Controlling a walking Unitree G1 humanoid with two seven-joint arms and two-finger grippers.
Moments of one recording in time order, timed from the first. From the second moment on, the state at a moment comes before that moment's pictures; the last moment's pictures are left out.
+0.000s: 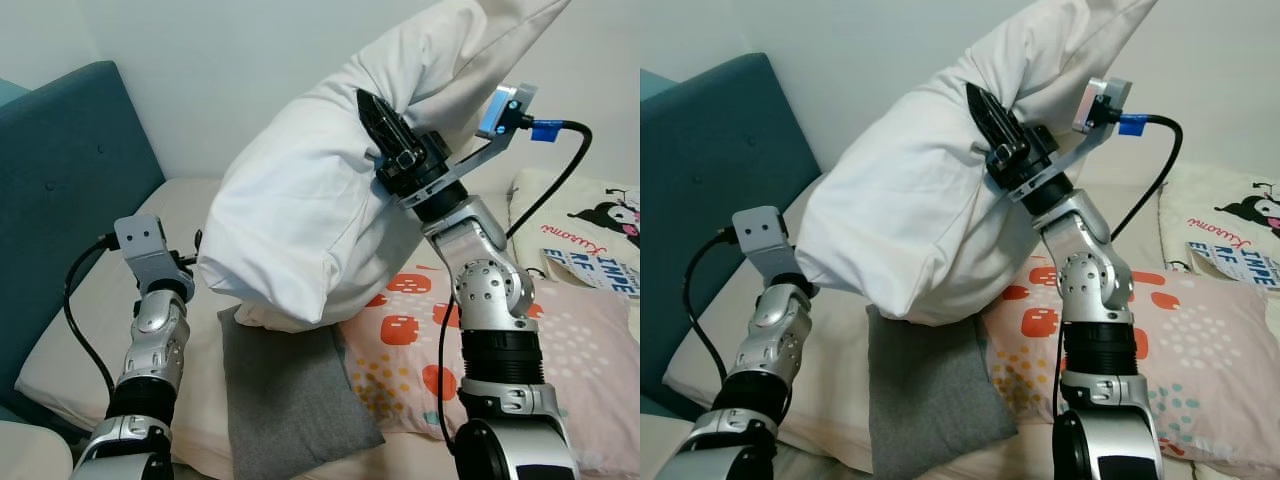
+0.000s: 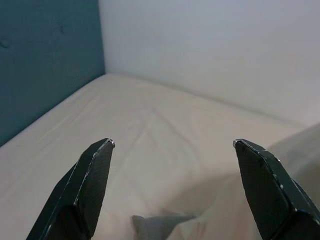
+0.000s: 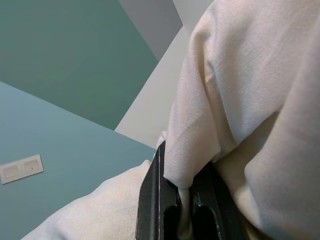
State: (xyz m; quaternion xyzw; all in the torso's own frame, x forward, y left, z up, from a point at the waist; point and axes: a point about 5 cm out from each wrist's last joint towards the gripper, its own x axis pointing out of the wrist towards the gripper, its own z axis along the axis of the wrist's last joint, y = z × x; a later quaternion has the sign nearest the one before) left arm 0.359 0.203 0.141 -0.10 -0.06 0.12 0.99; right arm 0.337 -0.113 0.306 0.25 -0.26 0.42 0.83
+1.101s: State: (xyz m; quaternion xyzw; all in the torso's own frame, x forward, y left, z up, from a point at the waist) left arm 0.362 0.191 0.152 -0.09 -0.08 0.10 0.99; right arm 0.331 -0.113 0.307 0.24 -0.27 0.43 0.83
